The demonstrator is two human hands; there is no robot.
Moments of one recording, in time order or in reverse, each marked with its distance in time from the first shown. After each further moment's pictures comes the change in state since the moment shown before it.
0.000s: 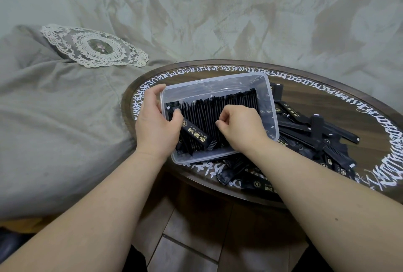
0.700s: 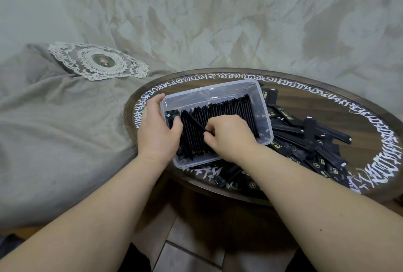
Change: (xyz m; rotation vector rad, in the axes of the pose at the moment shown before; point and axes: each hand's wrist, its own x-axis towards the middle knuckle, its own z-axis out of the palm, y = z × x) left_hand -0.002 0.009 -0.002 0.117 -0.037 0.026; right_hand -0.017 -0.022 -0.014 -0.071 -0.051 -0.163
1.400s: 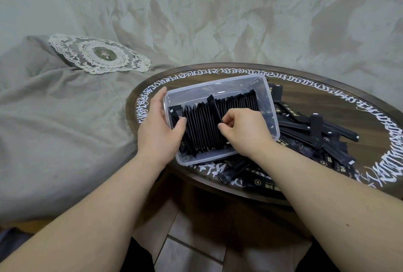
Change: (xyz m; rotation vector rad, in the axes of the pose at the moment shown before) left_hand -0.007 -0.009 -0.007 -0.027 -0.053 0.000; right_hand 0.000 0.020 0.003 0.158 0.067 0.188
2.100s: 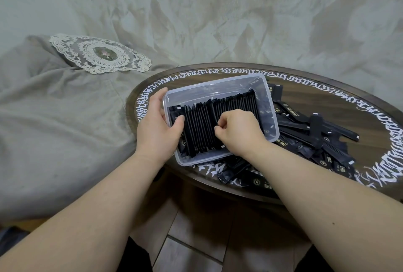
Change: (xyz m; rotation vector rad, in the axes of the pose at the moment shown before) left_hand 0.004 -0.002 0.002 -0.057 -0.014 0.005; right_hand 0.003 -0.004 0.008 -0.063 -0.036 -0.022
